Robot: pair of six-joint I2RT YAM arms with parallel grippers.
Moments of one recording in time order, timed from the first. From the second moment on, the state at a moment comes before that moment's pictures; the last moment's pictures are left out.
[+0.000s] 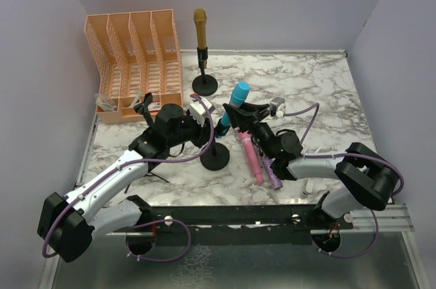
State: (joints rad) left arm -0.64 1.03 0.74 -0.09 0.31 -0.02; right arm 0.89 1.51 0.50 1.43 0.19 0.23
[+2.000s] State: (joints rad) left arm -0.64 1.06 0.73 0.01 0.16 -0.06; right arm 0.93 0.94 0.65 0.35 0.32 0.42
